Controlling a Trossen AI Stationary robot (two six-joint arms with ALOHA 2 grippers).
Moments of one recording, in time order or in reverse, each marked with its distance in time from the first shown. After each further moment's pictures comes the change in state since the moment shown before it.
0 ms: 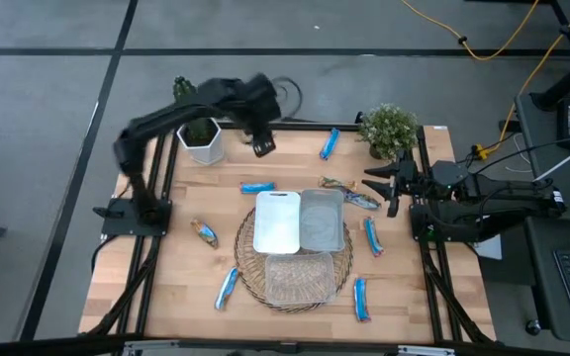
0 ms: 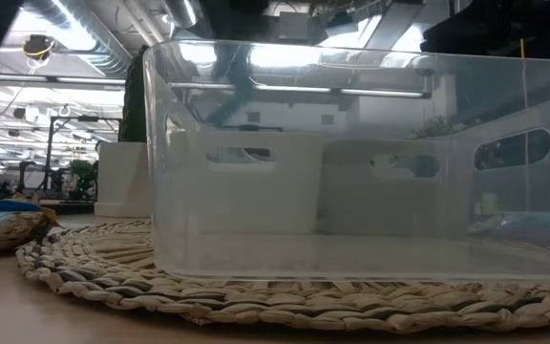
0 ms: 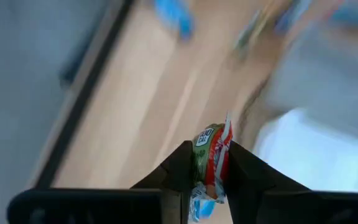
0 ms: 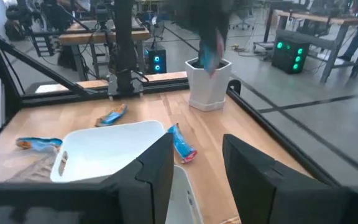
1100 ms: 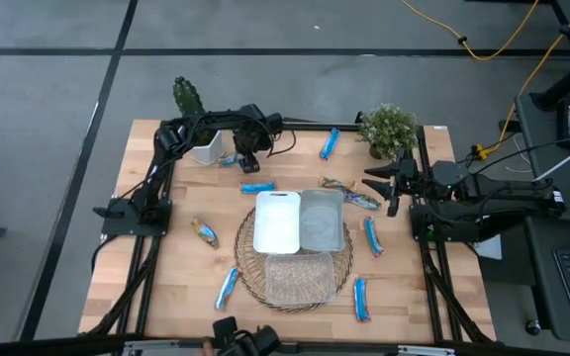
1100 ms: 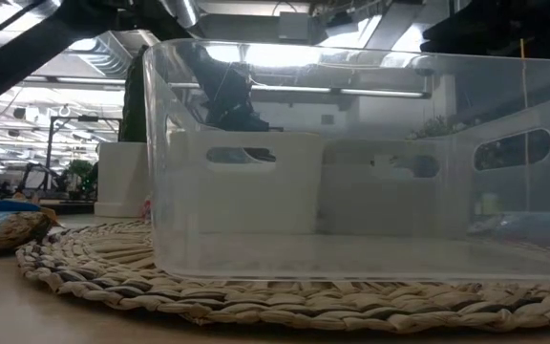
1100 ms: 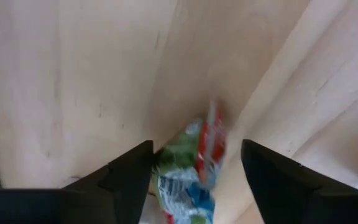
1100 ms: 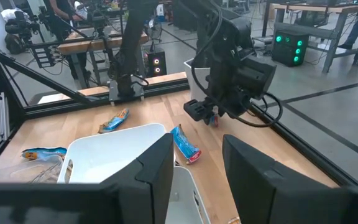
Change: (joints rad) left arm 0.144 0.435 -0.281 -0.019 -0.253 0.205; right arm 0.000 0.000 0.000 0.000 0.008 0.079
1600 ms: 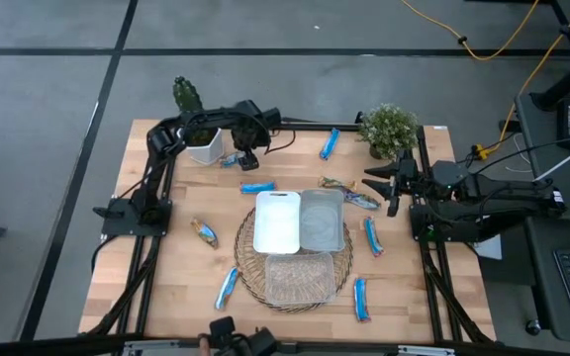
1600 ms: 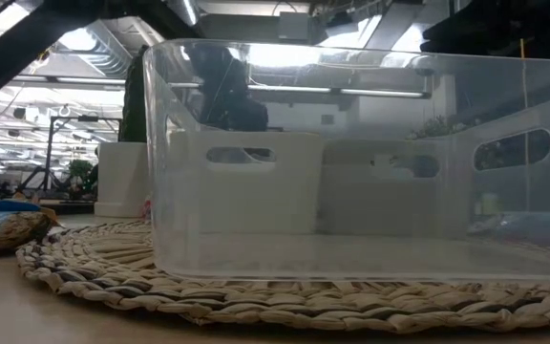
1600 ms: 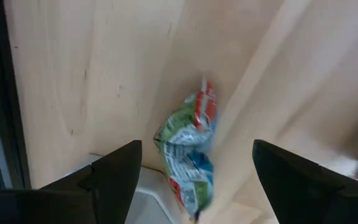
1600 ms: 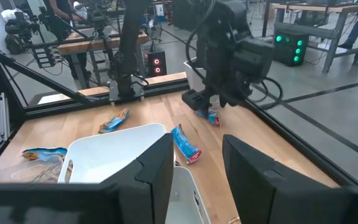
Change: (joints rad) left arm -0.001 -0.074 0.000 -0.021 -0.015 -0.004; right arm 0.000 0.000 0.000 0.000 0.000 0.002
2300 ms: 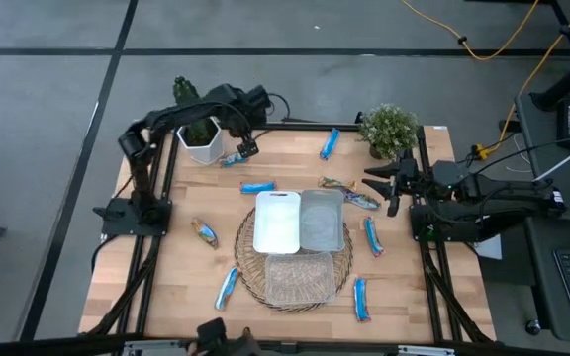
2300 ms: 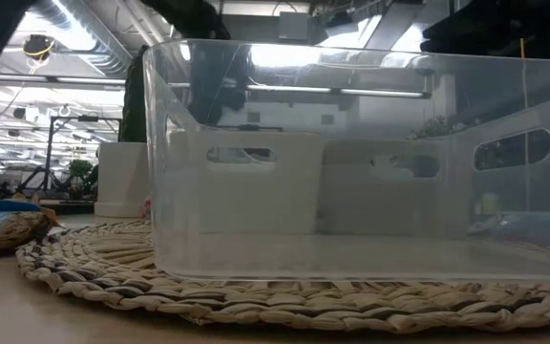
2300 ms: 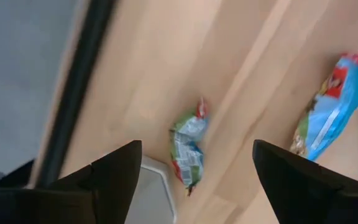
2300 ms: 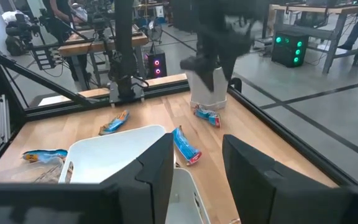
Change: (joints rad) left arm 0.023 -0.245 0.000 0.031 0.094 -0.051; right arm 0.000 0.000 0.000 0.004 0.000 0.001
